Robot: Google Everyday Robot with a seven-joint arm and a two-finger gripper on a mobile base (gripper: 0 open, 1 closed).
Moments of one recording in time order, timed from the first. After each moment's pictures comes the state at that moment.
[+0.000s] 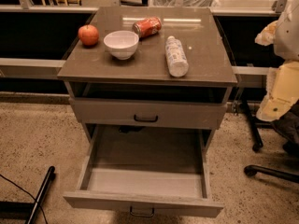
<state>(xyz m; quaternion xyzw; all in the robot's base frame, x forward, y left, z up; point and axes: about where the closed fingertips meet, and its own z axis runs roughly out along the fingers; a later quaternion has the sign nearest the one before) 0.438 -0.217 0.976 -0.60 0.78 -0.03 0.16</state>
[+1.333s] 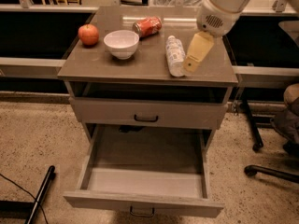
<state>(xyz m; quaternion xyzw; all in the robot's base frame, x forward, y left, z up) 0.598 -0.140 0.935 -0.52 0.84 0.00 0.17</state>
